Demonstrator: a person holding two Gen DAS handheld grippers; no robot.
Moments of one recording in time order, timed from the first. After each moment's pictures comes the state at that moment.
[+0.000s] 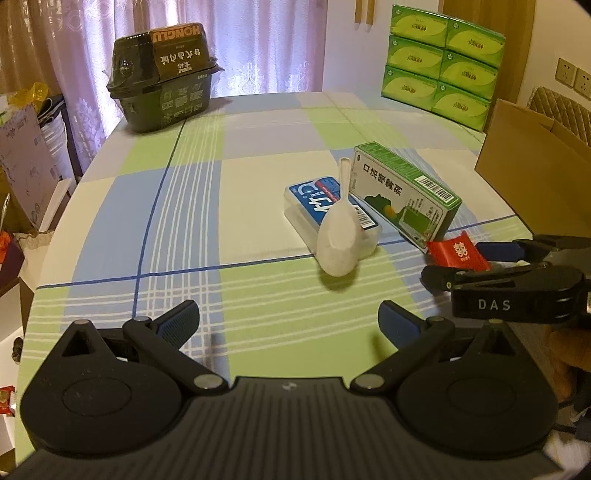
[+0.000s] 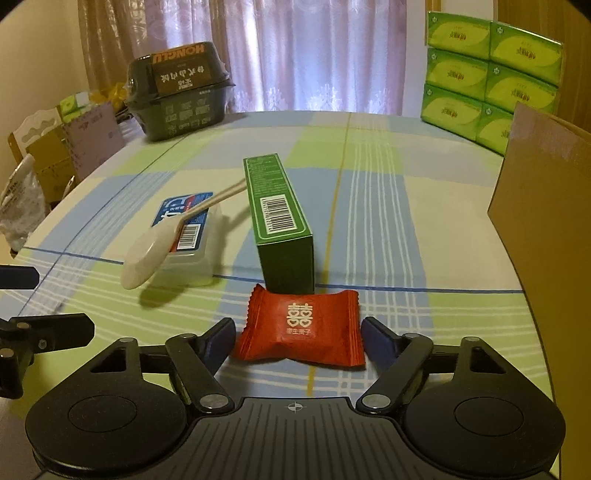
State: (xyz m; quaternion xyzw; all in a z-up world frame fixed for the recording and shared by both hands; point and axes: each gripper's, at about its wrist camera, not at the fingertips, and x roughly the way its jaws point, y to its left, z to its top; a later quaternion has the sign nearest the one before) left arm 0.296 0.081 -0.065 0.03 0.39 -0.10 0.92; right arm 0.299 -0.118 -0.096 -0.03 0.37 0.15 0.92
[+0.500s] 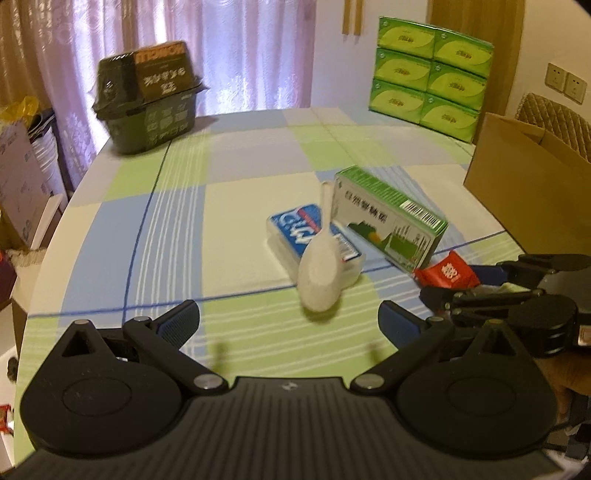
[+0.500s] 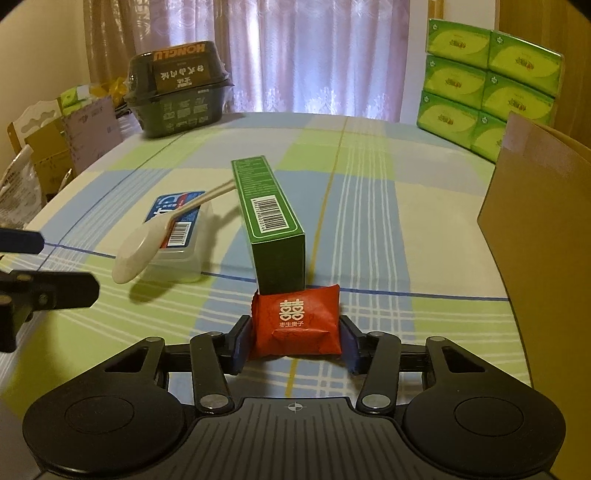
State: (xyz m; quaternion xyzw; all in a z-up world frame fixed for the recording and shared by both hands) left arm 0.309 0.066 -0.052 0.04 0.37 -0.12 0.92; right arm 0.299 -0.125 -0.093 -0.05 0.37 0.15 0.92
